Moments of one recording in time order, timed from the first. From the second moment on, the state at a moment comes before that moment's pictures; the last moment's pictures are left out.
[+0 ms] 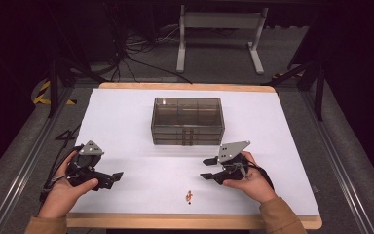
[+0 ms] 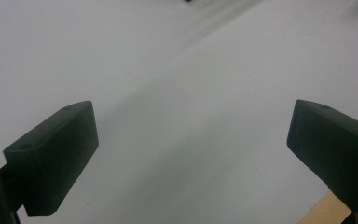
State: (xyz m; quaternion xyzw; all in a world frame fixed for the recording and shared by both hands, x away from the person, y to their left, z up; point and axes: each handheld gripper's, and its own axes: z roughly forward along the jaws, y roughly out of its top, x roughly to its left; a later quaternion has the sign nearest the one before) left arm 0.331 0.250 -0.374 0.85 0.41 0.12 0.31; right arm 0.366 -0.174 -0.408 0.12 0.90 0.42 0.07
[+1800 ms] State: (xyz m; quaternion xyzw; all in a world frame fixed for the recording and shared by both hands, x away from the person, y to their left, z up) left arm 0.334 0.252 -0.370 0.84 0.42 0.12 0.32; right arm 0.337 -0.163 -0.413 -0.10 0.85 0.29 0.42
